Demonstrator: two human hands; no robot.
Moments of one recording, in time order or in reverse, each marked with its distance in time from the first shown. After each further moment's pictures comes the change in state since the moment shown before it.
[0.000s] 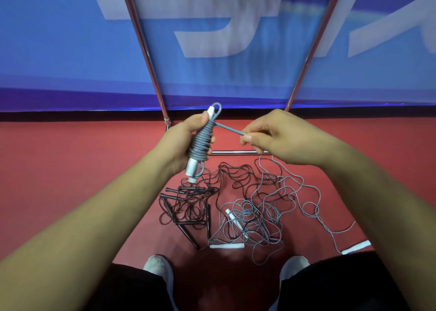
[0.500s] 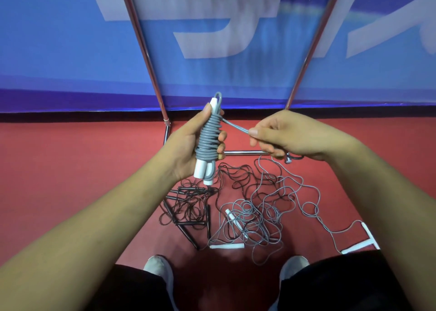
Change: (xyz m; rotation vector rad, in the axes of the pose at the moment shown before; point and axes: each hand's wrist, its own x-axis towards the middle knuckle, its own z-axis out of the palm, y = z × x) left_hand -0.013 0.000 0.019 -0.247 -0.256 0.045; right_hand 0.007 0.030 -0.003 0.335 -0.111 0.155
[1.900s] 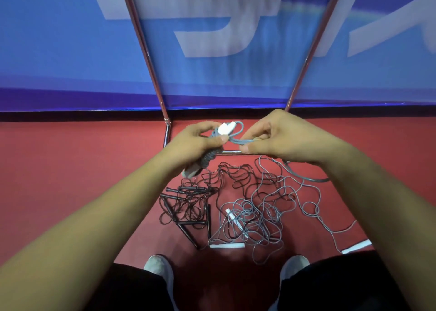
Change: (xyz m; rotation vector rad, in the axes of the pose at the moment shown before) left_hand 0.005 -0.003 -0.015 0.761 0.178 0.025; right_hand -0.009 -0.021 0.012 -0.135 0.039 -0.097
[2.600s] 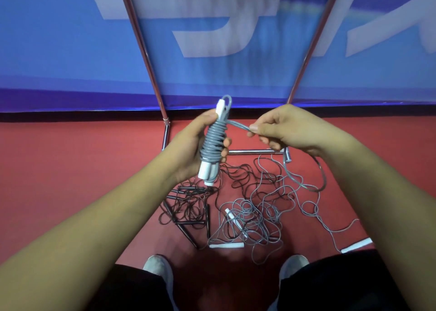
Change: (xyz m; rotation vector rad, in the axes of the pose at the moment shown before) left_hand -0.006 0.009 0.010 -0.716 -0.249 -0.076; right_hand 0.020 0.034 -0.010 0.240 0.076 0.142
